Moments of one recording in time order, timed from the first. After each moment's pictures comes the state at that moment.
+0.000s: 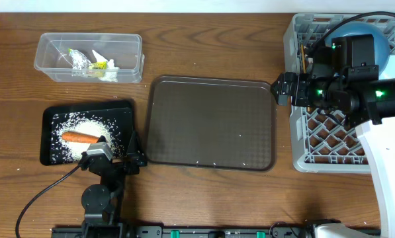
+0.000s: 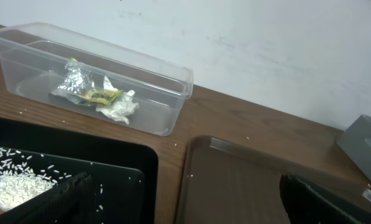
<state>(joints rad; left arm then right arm) -0.02 0.01 0.01 -0.11 0.00 -0.32 0.13 1.40 1.51 -1.11 -0.27 0.23</state>
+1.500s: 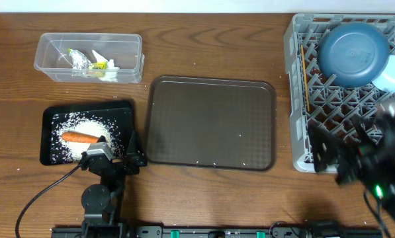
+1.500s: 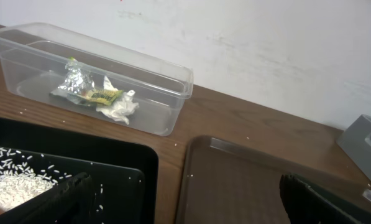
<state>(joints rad) -0.02 0.01 0.01 -0.11 0.00 -0.32 0.09 0.71 1.41 -1.11 -0.27 0.23</state>
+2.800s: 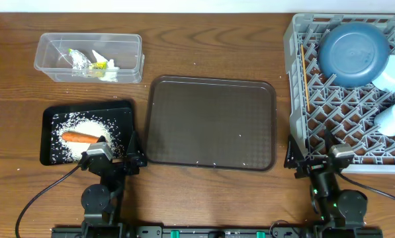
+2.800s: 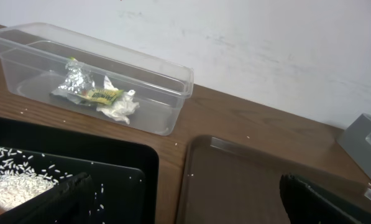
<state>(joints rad) -0.02 0.01 0.02 -0.11 0.00 -0.32 0.01 0.01 0.02 -0.01 -0.19 0.22</state>
